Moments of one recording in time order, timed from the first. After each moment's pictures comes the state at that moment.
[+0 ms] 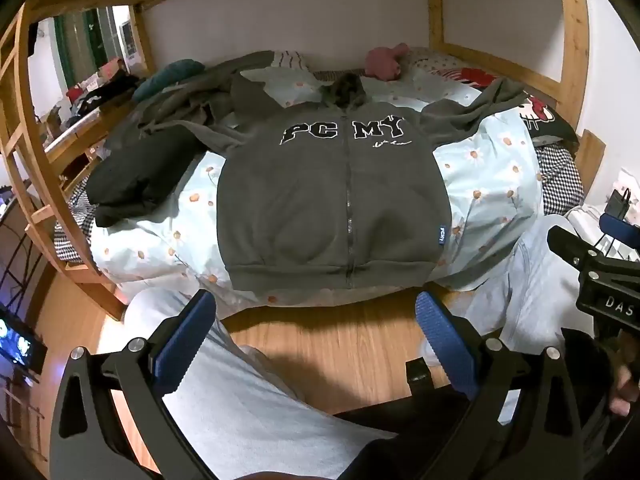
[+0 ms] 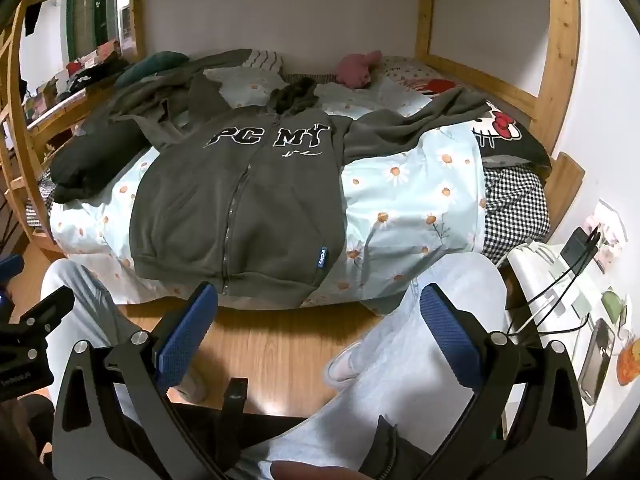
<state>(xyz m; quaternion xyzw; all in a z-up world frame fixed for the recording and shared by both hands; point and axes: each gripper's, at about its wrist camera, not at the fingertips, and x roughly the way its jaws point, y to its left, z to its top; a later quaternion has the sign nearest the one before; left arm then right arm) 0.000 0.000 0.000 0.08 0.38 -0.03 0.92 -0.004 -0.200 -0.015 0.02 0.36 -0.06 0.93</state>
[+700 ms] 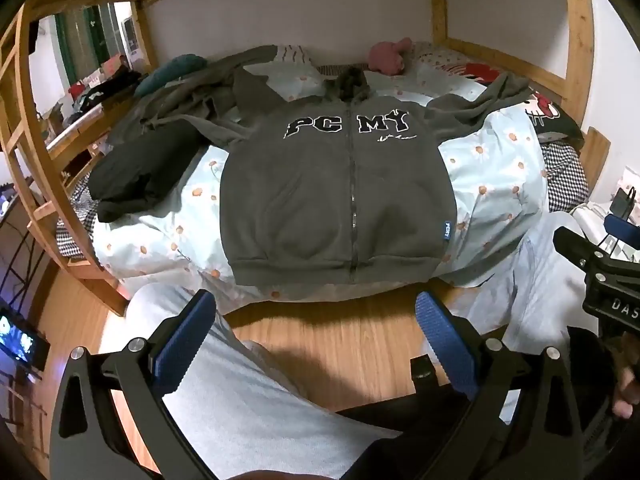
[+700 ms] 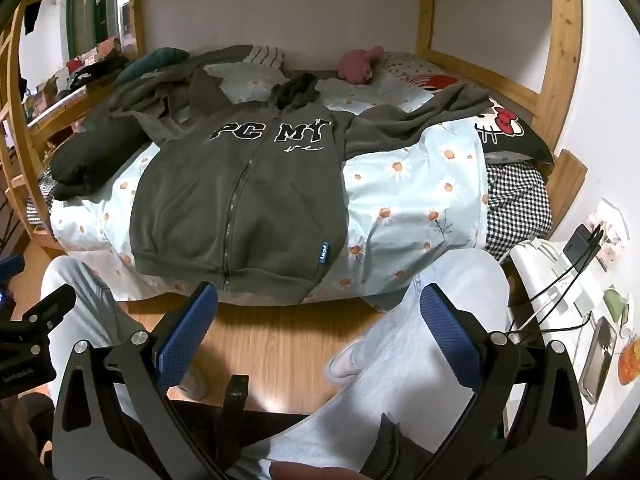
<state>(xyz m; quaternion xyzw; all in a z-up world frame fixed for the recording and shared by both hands) 0.001 0.007 -0.009 0.08 0.39 -0.03 0.92 -0.004 -0.198 -0.023 0.02 0.36 -0.05 0.93</state>
